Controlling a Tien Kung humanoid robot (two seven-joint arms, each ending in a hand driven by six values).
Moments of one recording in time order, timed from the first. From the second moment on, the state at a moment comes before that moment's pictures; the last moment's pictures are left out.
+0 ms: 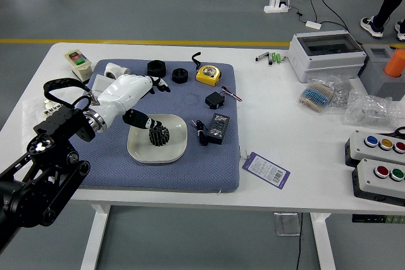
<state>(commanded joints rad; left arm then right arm) -0.49 0.18 -1.19 -1.23 2.23 0.01 -0.13 0.04 -0.23 0.37 0.25 0.45 -0.32 0.03</state>
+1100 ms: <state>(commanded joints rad) -0.17 0.12 -1.51 -1.35 1.14 0.10 -0.30 0.02 -0.23 0.35 0.25 0.46 -0.32 0.04</state>
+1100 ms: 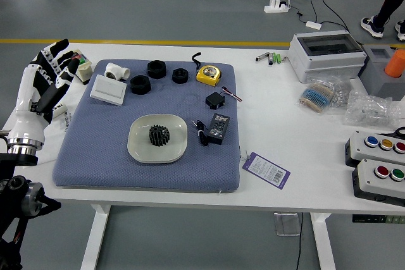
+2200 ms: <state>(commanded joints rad) -0.08 0.07 -1.73 -1.40 1.02 -0.21 -0.06 0.03 -0.23 0.36 0.26 0.45 -0.32 0.03</state>
